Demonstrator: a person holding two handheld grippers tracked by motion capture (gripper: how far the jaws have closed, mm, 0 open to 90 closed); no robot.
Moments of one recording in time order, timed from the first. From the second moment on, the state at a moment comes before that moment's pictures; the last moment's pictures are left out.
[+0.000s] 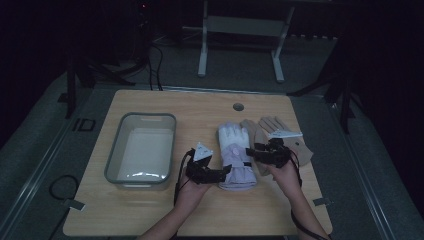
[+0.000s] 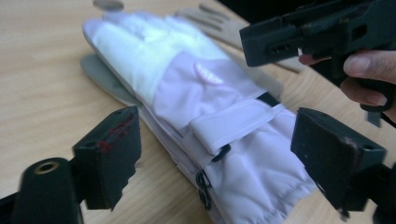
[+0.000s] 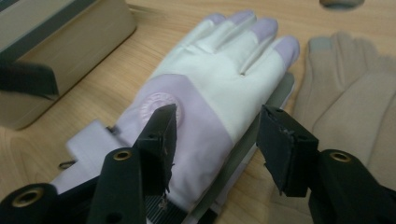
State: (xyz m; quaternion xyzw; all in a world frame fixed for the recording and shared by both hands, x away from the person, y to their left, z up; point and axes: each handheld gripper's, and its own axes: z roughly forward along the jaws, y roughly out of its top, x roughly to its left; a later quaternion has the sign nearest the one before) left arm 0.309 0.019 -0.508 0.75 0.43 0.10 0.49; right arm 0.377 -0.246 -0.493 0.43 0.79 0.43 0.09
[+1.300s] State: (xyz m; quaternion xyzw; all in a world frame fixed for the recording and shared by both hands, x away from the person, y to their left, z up) left arm 0.325 0.015 -0.545 0.80 0.43 -0.04 0.42; right arm 0.369 -0.210 -0.520 0.42 0.82 0.37 0.09
